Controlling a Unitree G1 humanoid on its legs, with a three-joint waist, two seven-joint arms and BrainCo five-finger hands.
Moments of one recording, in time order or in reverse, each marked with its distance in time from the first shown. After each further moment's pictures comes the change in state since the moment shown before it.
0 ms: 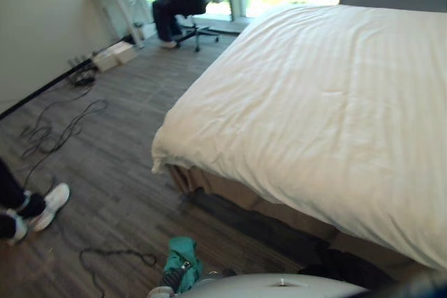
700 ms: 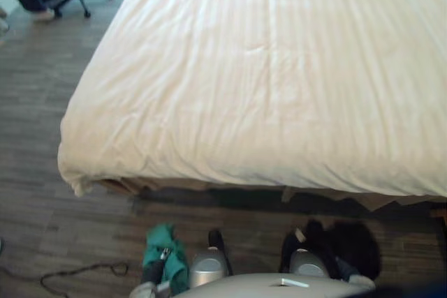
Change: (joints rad) left arm 0.083 -0.088 0.421 -0.024 -0.023 -0.121 -0.059; right arm -0.050 0.066 -0.114 -0.022 0.157 0.100 -0.043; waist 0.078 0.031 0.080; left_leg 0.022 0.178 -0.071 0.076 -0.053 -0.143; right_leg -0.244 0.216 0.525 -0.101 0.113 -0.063
